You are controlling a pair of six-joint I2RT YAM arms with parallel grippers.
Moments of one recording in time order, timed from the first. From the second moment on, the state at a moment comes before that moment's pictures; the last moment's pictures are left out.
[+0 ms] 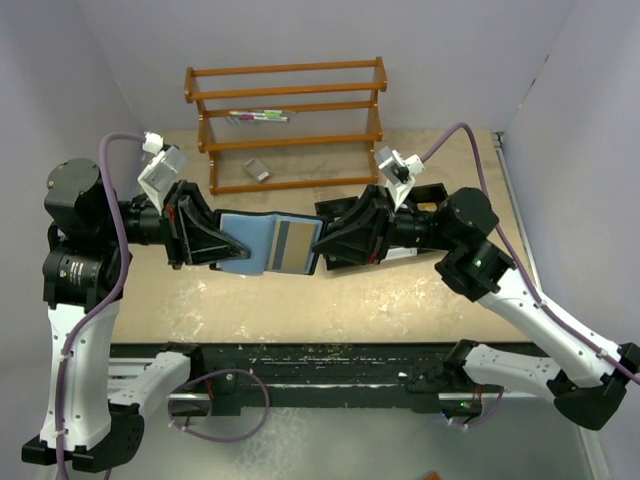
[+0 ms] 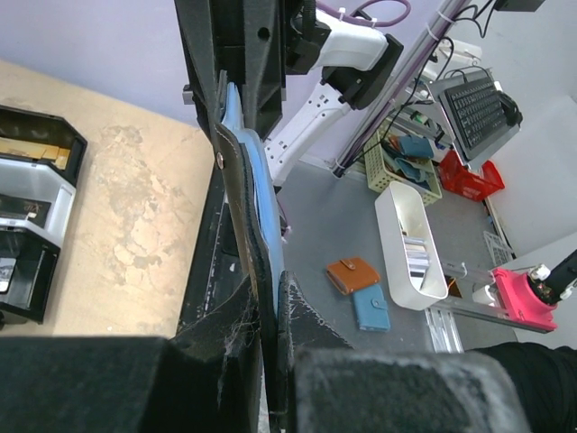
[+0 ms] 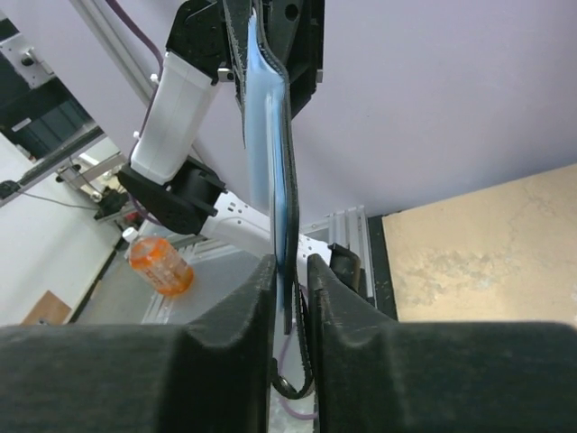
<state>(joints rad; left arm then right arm) -0.12 0.94 1.52 -0.59 1.44 -0.40 0.81 1.03 1.16 0.16 -0.73 0.60</state>
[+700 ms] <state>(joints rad) -0.12 0.91 1.48 -0.42 1.50 -0.58 0.84 1.03 1.16 0.16 -0.71 0.62</state>
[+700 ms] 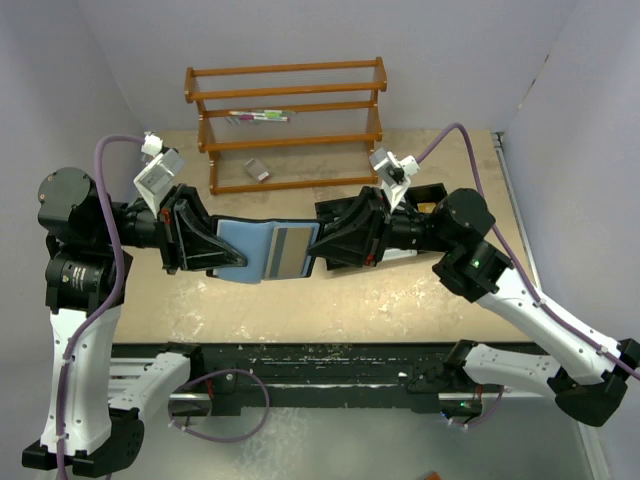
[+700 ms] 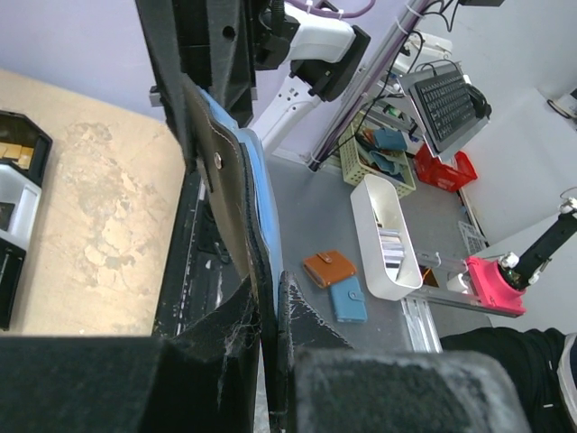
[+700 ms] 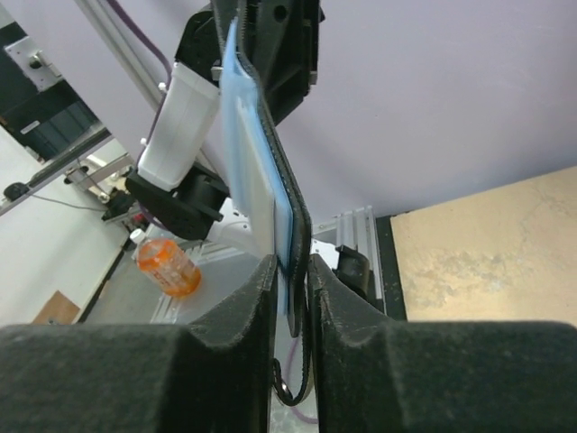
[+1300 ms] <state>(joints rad) -0.12 0.90 1.46 -0.35 1.51 -0.66 0.94 1.07 1.22 0.20 -0.67 0.60</state>
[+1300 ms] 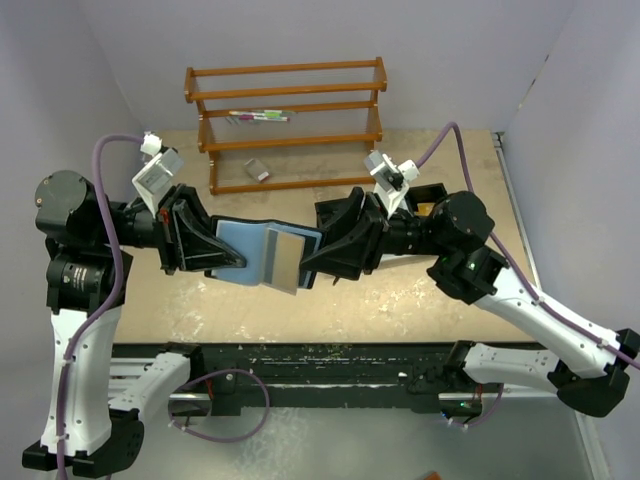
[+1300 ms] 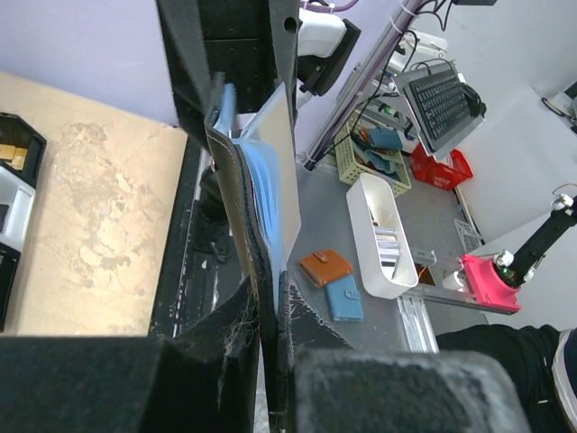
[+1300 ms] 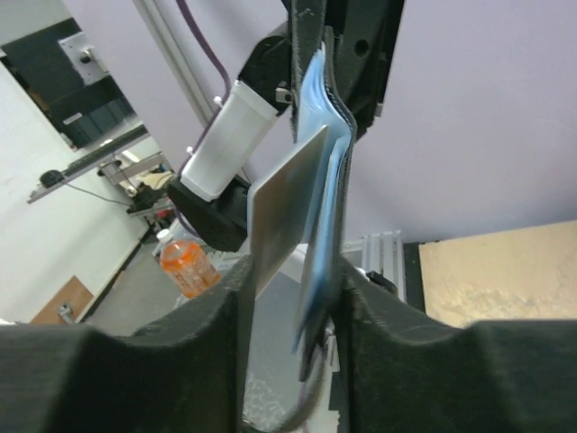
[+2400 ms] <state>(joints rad) -0.11 0.91 1.54 -0.87 1.05 -0.01 1.11 1.26 1.61 -0.43 -0.11 0.52</state>
